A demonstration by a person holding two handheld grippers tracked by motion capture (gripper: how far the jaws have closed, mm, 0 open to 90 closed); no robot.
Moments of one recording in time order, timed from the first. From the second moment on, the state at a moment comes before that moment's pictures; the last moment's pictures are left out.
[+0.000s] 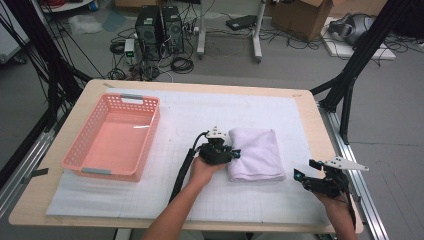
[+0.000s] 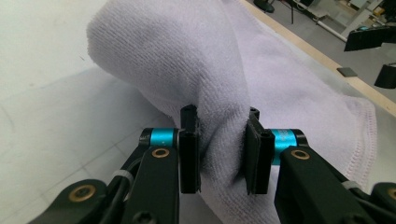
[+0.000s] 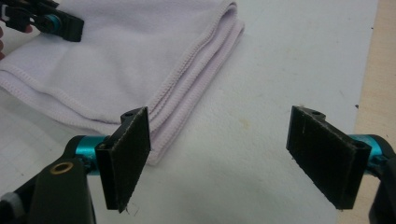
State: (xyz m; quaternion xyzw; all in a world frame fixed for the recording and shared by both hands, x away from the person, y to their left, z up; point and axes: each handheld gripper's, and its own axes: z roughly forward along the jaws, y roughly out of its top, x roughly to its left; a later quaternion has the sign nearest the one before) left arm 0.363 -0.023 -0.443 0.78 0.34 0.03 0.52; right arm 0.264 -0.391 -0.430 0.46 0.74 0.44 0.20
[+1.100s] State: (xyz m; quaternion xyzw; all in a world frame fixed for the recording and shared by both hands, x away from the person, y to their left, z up) left arm 0.327 0.054 -0.396 0.76 0.24 0.10 0.60; right arm 0.271 -0.380 -0.431 0.45 0.75 0.44 0.20
